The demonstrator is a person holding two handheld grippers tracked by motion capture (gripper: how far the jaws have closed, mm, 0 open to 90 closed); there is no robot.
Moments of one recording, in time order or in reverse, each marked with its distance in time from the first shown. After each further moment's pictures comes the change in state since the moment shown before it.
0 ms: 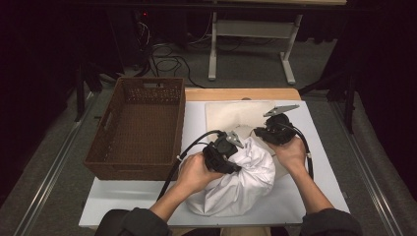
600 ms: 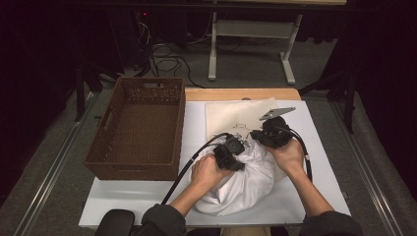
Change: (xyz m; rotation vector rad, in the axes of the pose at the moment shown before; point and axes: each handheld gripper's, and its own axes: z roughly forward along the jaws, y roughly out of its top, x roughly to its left) left arm 0.028 0.004 0.064 0.093 0.110 -0.141; right arm 0.014 0.000 -0.002 0.010 0.030 -0.039
